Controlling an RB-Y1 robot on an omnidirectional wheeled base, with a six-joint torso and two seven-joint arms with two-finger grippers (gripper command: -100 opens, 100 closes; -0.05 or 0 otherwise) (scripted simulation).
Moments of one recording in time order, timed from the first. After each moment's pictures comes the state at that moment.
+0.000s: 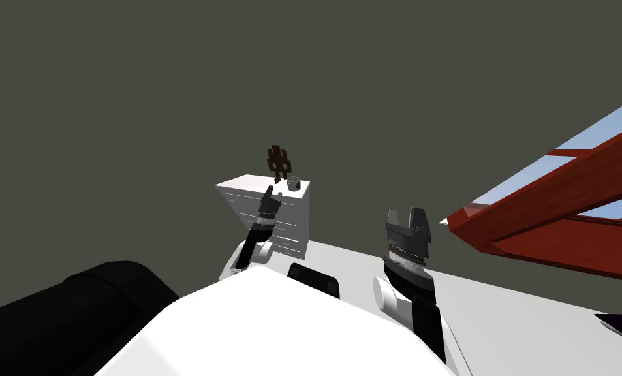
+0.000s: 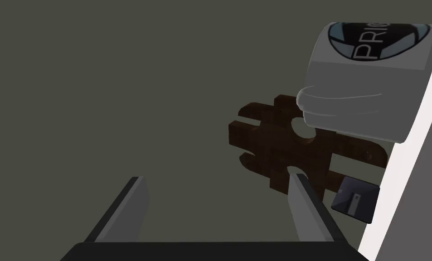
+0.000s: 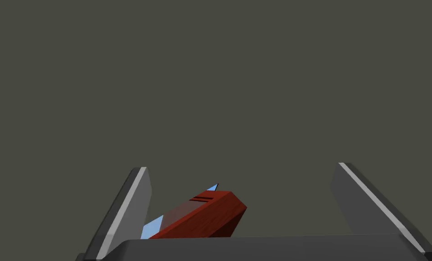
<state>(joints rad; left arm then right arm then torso) 0.49 -0.01 -0.01 -2.26 -0.09 -0.41 0.16 0.48 0.03 -0.01 -2.24 0.10 -0.56 0.04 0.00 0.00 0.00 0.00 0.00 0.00</state>
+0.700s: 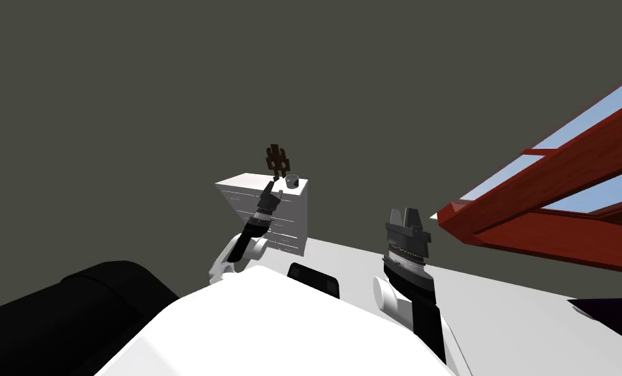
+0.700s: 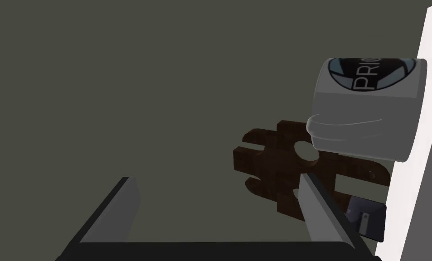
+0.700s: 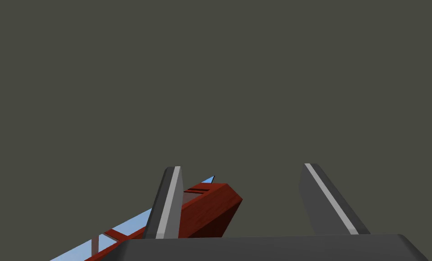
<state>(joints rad) 0.46 0.14 0.03 -2.32 -0.06 -0.29 0.18 0.48 0.03 -0.01 -2.24 0.10 -0.56 0.04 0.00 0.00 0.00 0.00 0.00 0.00</state>
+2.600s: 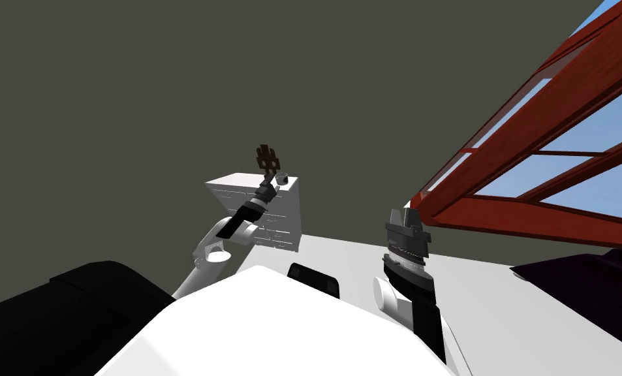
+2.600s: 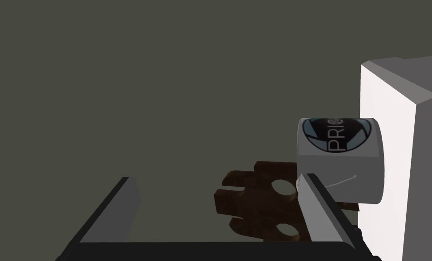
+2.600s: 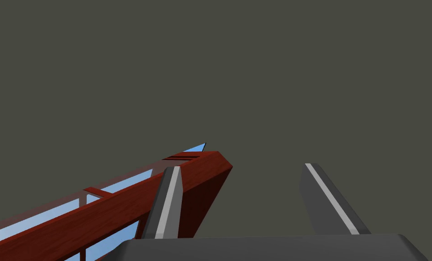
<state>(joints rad) 0.33 0.39 0.16 -2.42 0.03 0.18 0.26 0.48 0.03 -0.01 -2.24 0.10 -0.56 0.04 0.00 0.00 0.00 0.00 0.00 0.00</state>
